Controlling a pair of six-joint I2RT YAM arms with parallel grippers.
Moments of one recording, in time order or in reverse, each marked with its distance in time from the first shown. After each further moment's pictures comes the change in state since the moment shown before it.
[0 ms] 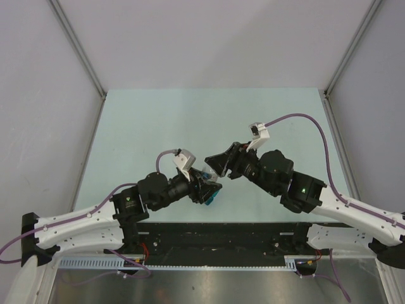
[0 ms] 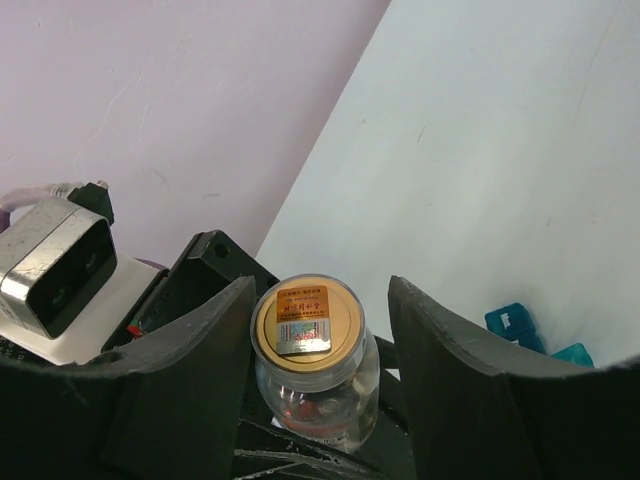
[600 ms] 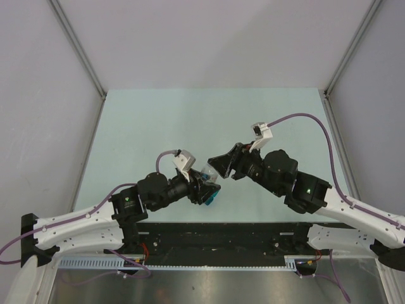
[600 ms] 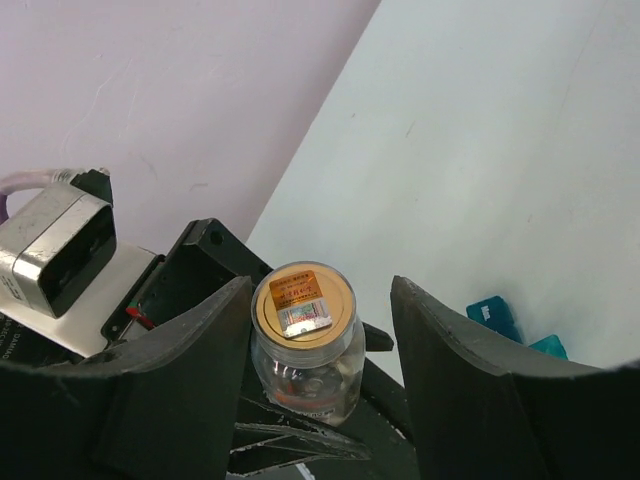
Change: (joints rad) left arm 0.003 -0.011 0.000 -0.035 0.004 0.008; right arm -0.016 -0.029 0.015 -0.054 -0.029 -0.055
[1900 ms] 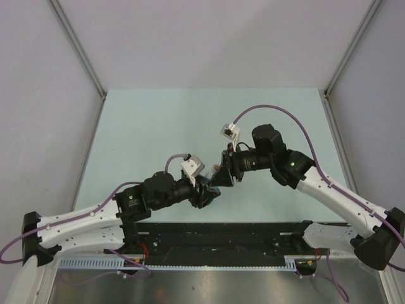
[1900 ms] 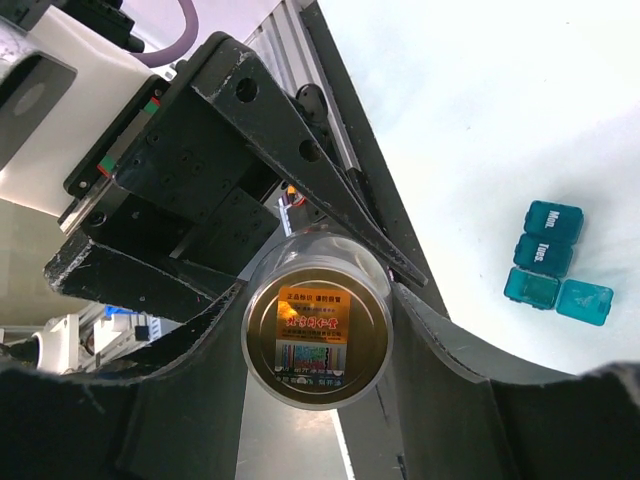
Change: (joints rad) left arm 0.021 0.042 0.001 -0.063 0.090 0.116; right arm -0.321 0.211 0.067 -0.165 -0.980 -0.323
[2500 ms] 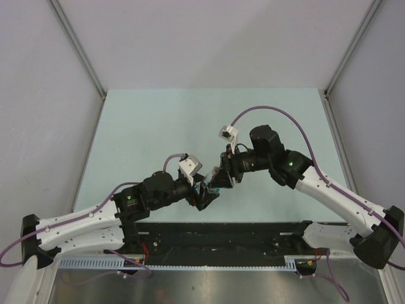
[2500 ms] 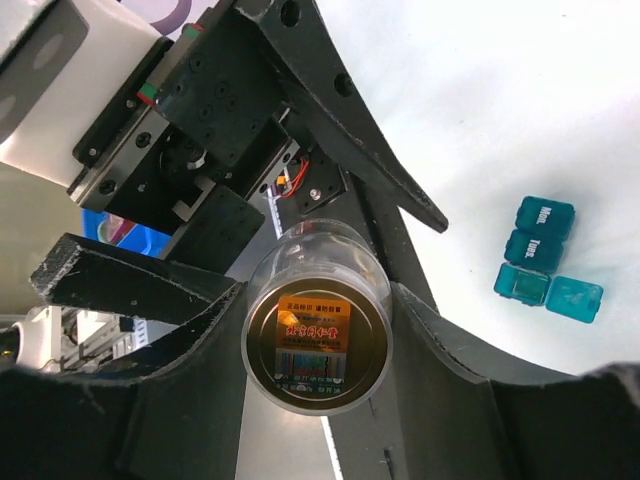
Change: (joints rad) left arm 0.025 -0.028 -0.022 -0.037 -0.026 0.004; right arm 0.006 0.009 0.000 -0.026 0.014 -0.050
